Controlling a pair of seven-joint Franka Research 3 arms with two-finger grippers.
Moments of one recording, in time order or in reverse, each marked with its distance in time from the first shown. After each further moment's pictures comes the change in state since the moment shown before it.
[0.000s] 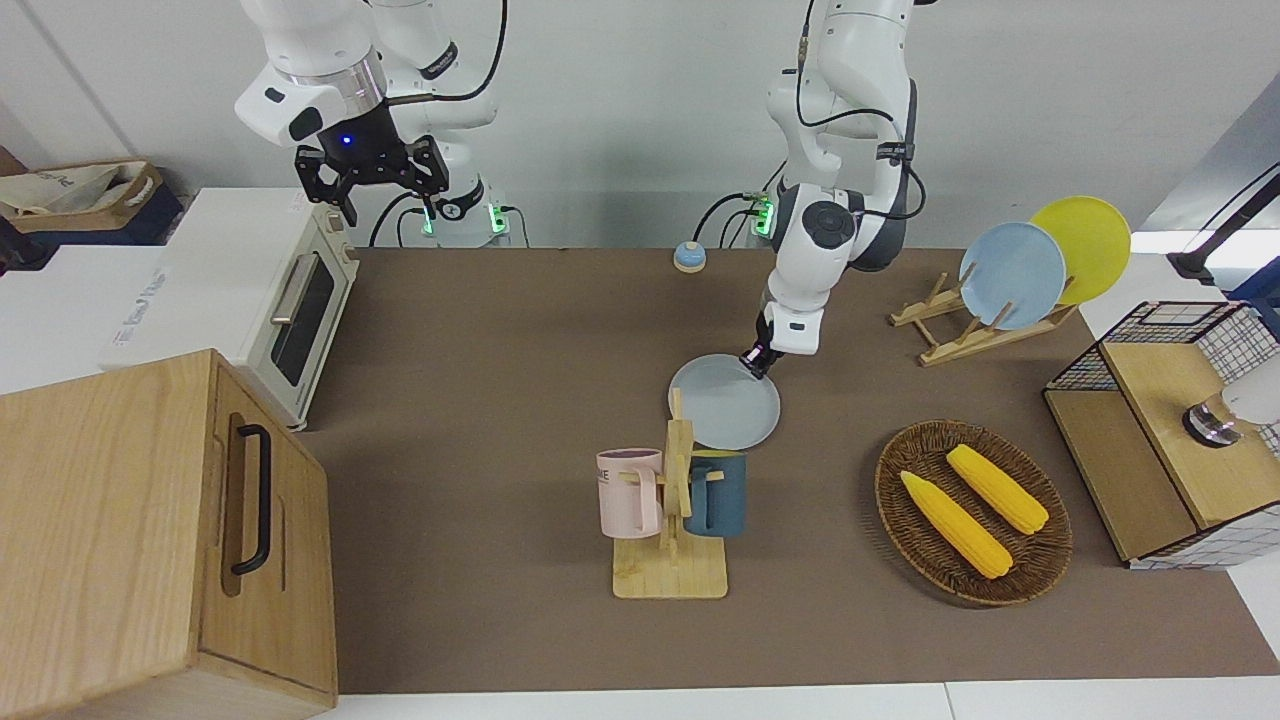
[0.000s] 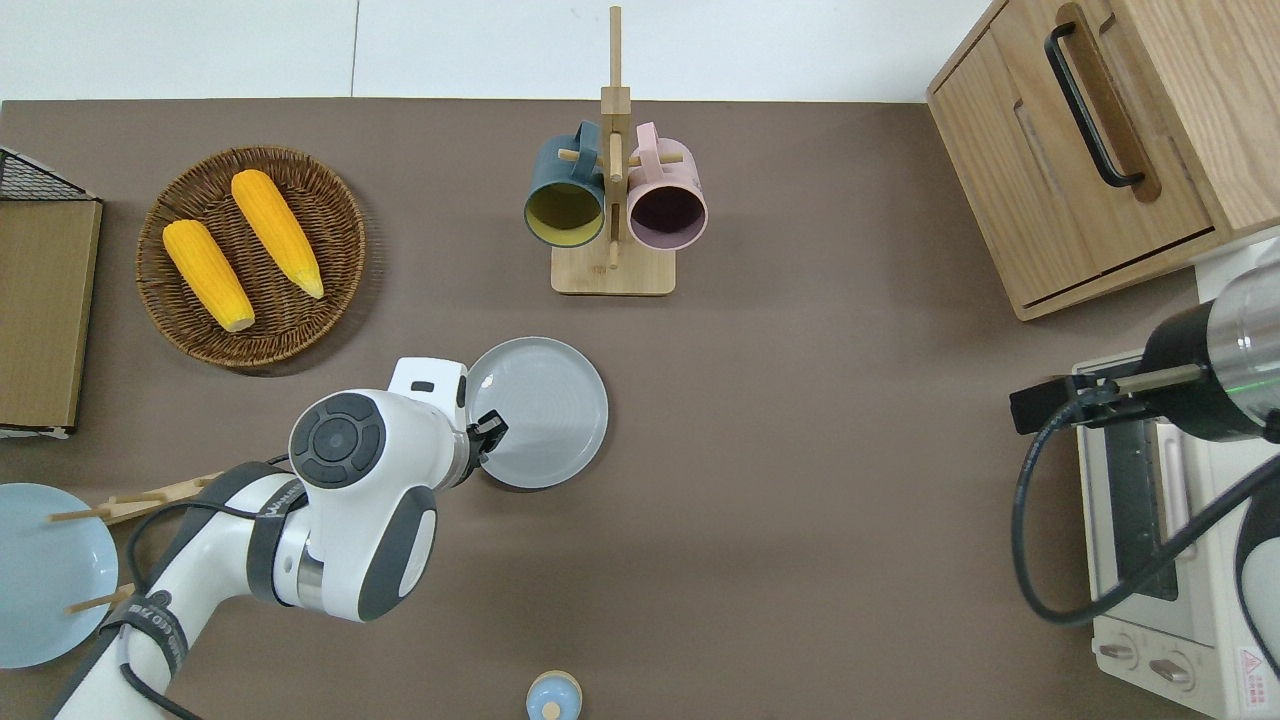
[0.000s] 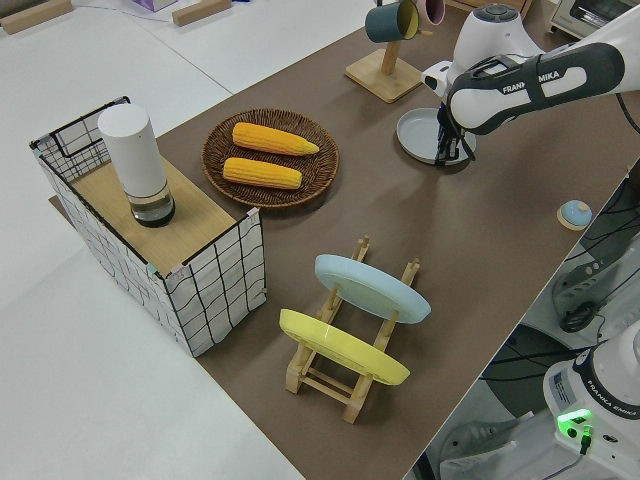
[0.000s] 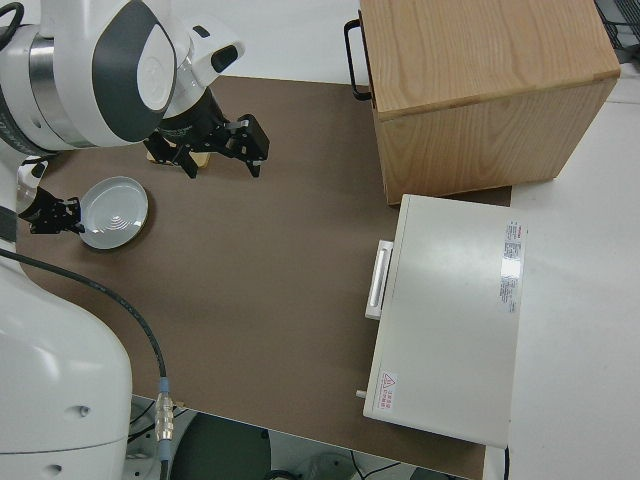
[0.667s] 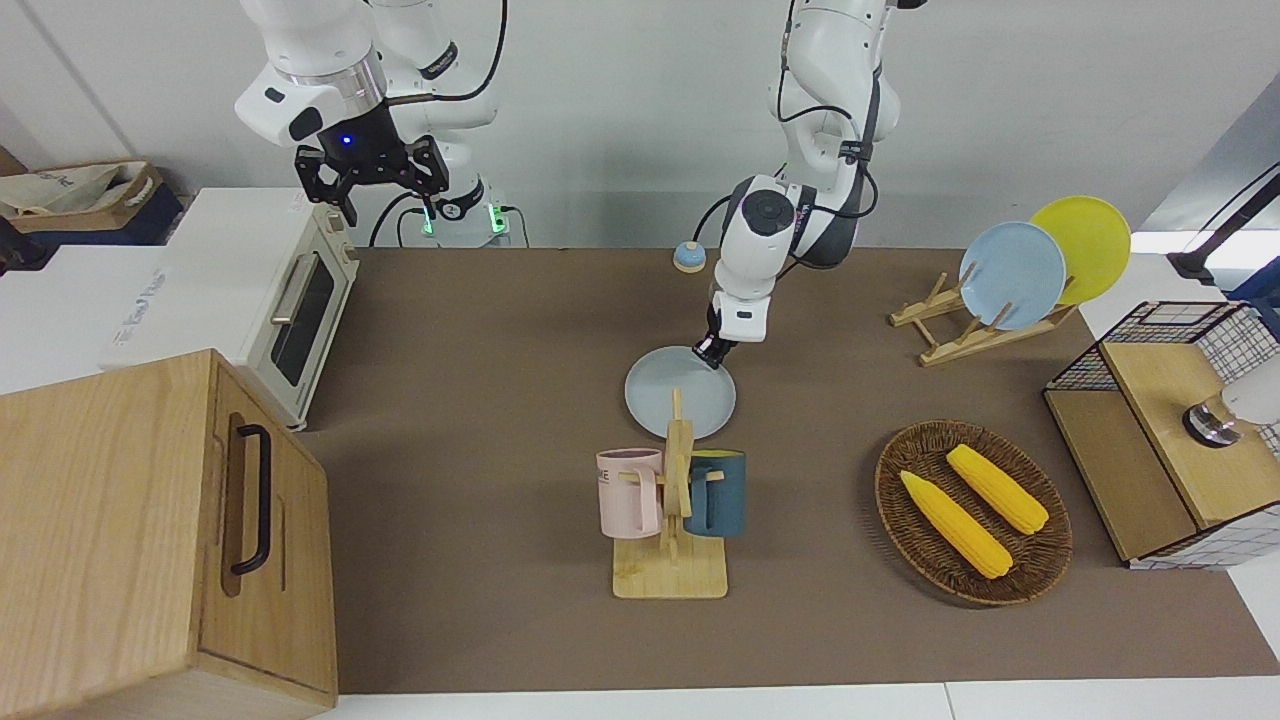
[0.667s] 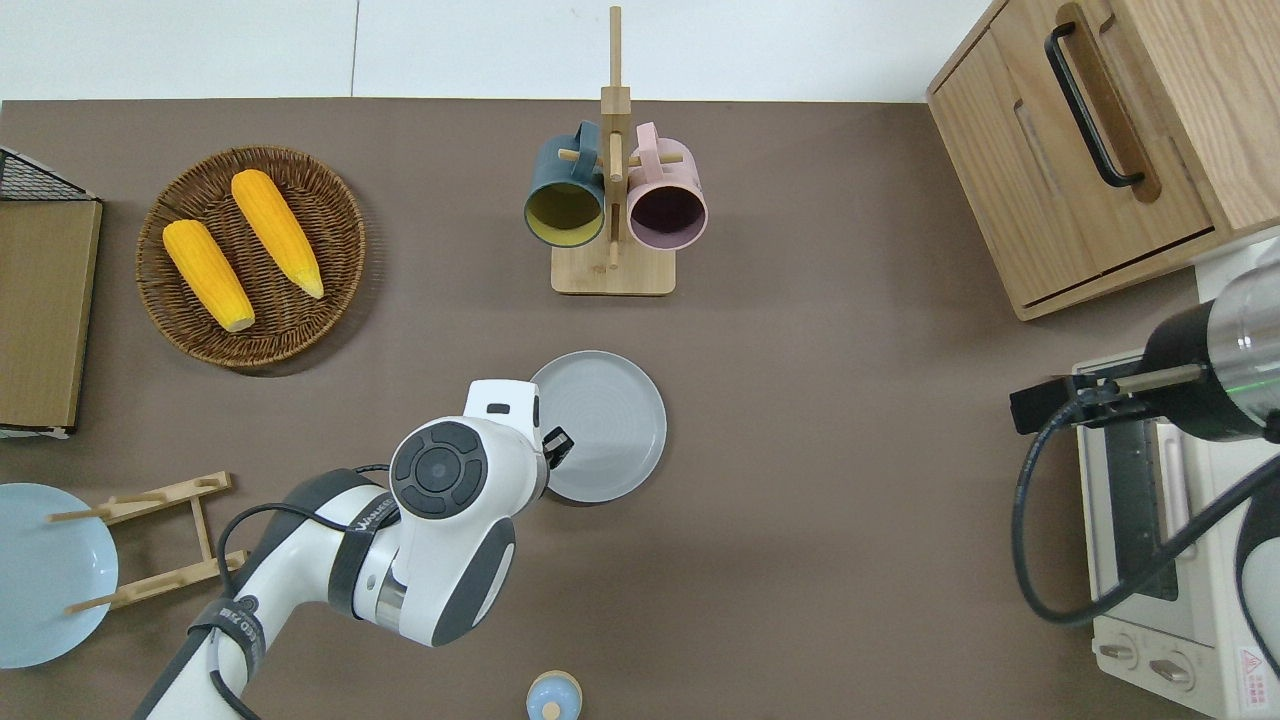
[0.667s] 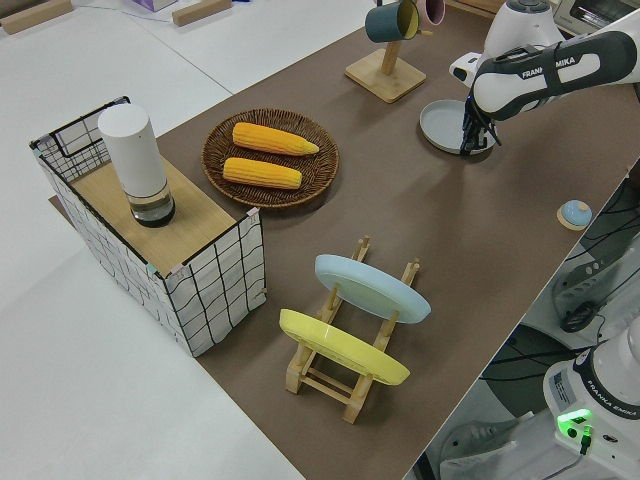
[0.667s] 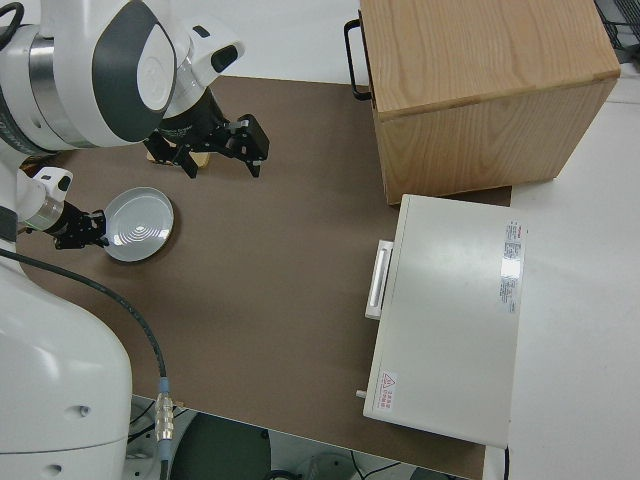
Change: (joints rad) left arm -0.133 0.025 -0.010 0.030 0.000 0.010 -0.203; right arm 0.000 0.000 0.000 0.000 0.000 0.000 0.000
